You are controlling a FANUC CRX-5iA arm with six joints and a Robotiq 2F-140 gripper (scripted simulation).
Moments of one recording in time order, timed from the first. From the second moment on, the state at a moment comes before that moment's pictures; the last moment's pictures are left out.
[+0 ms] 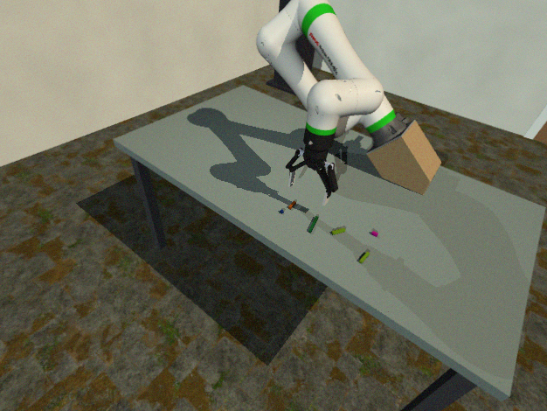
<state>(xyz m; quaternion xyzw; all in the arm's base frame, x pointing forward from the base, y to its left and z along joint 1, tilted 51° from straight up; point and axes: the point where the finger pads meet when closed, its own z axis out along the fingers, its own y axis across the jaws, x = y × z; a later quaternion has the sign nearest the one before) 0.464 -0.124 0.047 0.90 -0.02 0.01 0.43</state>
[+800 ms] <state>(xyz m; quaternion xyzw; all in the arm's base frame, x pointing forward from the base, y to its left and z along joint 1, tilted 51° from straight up) 0.465 -0.119 0.041 0.90 0.04 -0.02 0.43</state>
